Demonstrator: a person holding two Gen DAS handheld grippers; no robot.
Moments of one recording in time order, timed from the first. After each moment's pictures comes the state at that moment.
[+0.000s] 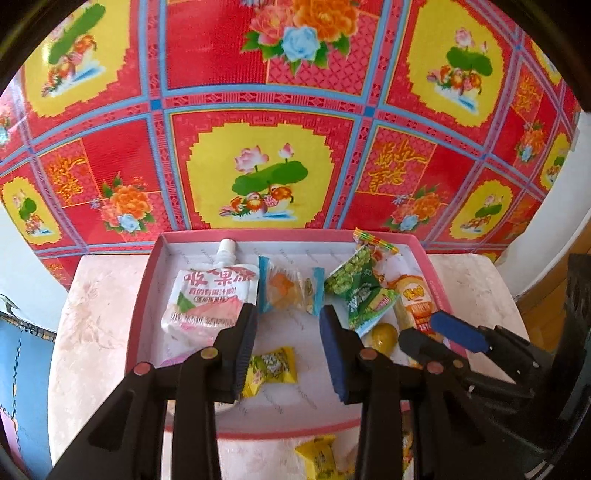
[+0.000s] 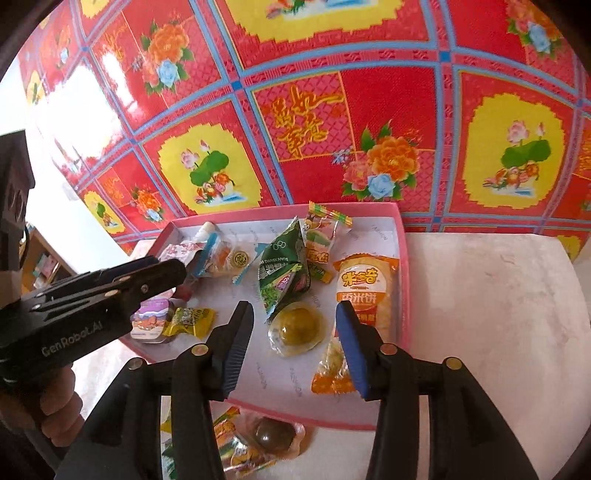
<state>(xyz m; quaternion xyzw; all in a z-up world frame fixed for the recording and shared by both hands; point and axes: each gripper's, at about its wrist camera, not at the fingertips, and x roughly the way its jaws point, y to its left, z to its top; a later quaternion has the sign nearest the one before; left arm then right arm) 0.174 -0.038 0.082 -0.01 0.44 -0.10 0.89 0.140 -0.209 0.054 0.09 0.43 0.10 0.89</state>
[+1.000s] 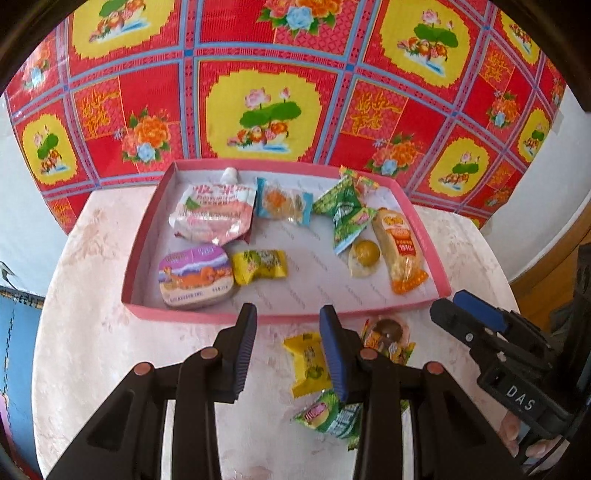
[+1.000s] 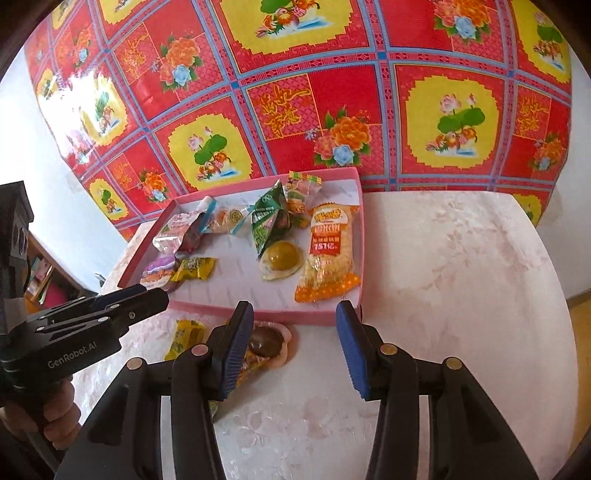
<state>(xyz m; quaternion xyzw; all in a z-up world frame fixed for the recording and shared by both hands) 0.113 -0.041 0.058 -0.03 0.47 -0.11 0.87 0.068 -0.220 0.058 0.10 0.44 0.07 0.89</state>
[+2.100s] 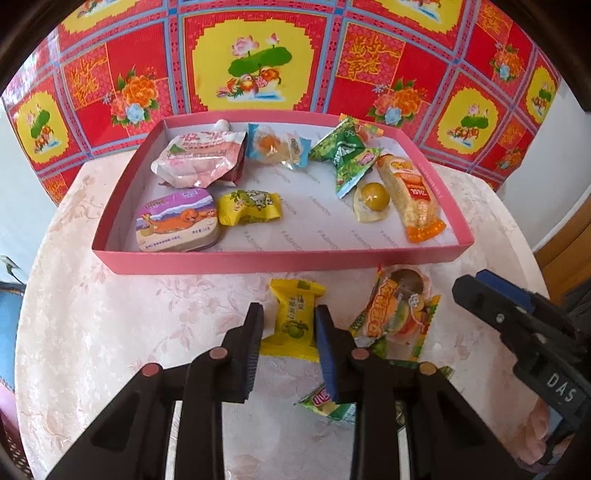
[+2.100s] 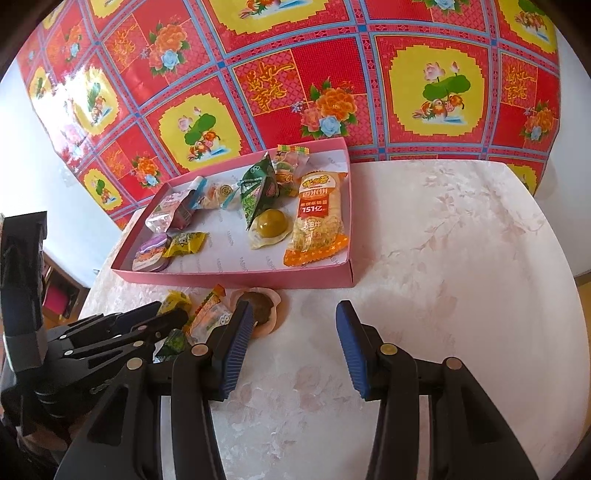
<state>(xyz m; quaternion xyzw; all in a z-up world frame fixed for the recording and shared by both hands) 0.100 -0.060 0.022 0.00 0.50 -0.09 0.86 0.055 -0.224 0.044 0.11 0.46 0.07 0.88</state>
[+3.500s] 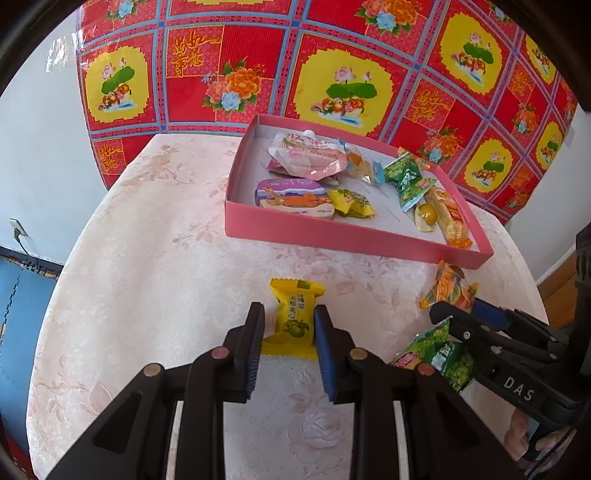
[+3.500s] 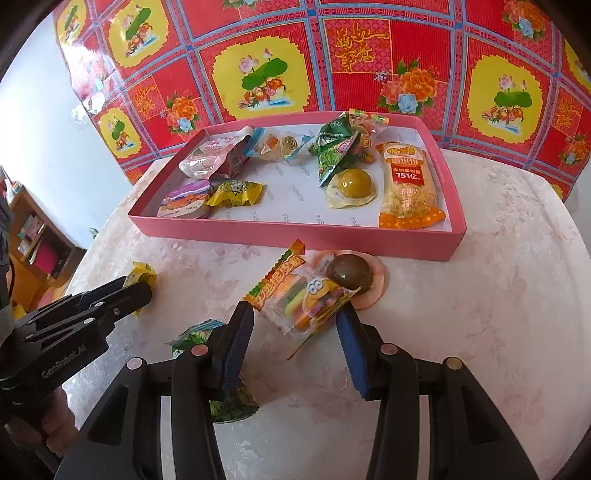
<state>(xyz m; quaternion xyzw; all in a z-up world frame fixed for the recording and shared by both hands) 0.068 0.026 0.025 -0.07 0.46 -0.07 0.88 0.049 -0.149 0.024 0.04 0.48 0.08 0.87</state>
